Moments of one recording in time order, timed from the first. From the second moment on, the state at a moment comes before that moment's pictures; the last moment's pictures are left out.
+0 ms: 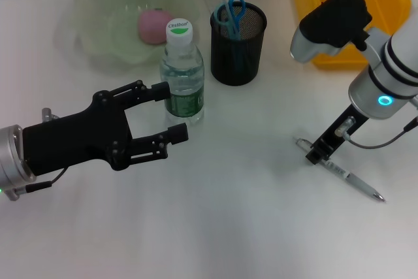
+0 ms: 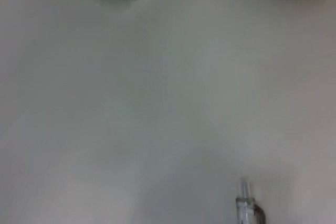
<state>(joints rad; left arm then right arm) -0.38 -2.06 0.90 0.53 1.60 1.74 -1.10 0.75 2.09 -1.50 -1.02 -2.66 -1.46 2.66</state>
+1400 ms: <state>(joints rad) -0.37 -2.06 0.87 0.52 1.60 1.74 -1.08 0.50 2.08 -1.49 -1.51 -2.50 -1.34 2.59</state>
